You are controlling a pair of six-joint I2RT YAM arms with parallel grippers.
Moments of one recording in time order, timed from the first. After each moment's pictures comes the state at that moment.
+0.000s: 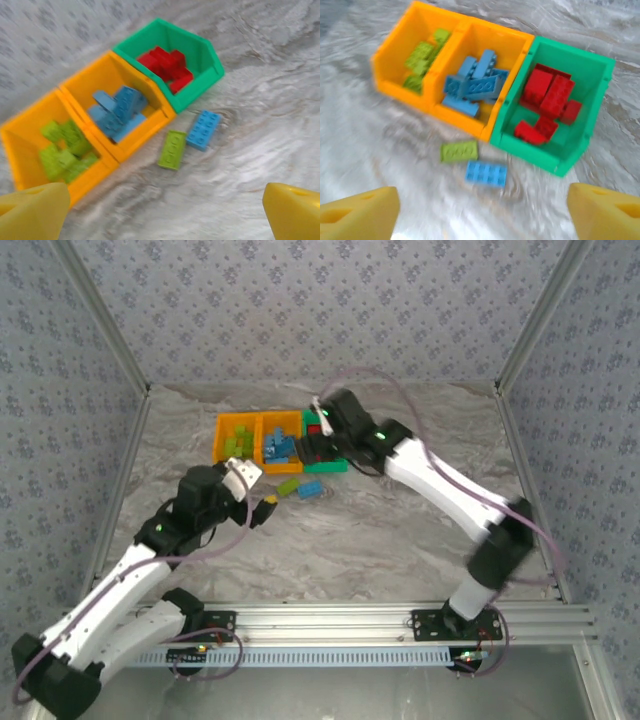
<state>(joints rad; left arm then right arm) -0.58 0.87 0.78 -0.45 0.02 0.18 0.77 1.53 1.54 -0.74 0.08 0.25</state>
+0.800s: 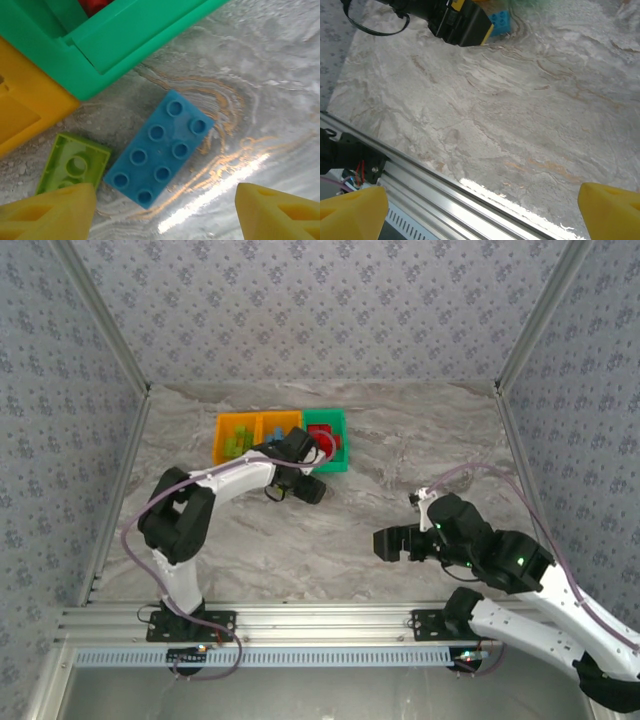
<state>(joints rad) -0.66 1.88 1.30 -0.59 0.04 -0.09 0.88 0.67 0.92 -1.01 -0.01 0.66</state>
